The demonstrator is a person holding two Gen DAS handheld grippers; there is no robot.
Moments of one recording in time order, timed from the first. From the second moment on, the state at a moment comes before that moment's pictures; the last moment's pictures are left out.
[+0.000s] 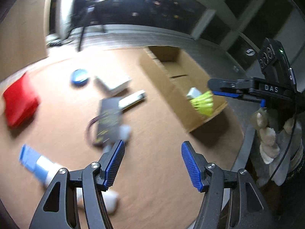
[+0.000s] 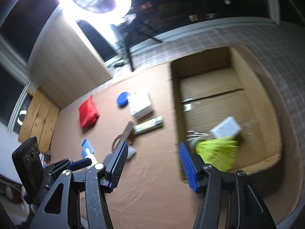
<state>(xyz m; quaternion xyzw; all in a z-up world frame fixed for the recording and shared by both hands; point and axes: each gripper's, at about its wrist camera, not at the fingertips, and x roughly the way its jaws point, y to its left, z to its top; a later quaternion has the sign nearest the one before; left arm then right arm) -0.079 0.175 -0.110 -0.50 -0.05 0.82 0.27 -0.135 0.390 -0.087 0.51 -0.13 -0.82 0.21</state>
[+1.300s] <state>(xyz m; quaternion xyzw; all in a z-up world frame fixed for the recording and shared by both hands) -0.022 0.000 -0.171 -0.53 -0.19 0.81 0.14 -0.086 0.180 -0.192 0.66 -0.09 -0.63 0.39</state>
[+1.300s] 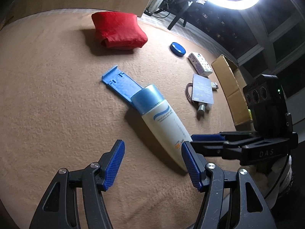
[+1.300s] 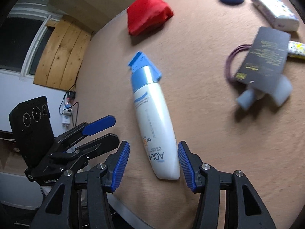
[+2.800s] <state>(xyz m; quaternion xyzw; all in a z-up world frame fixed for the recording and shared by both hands) -0.067 0.083 -0.170 -0.55 -0.15 0.79 0.22 -0.116 0.205 -0.167 0.63 -0.09 -0.69 0.35</state>
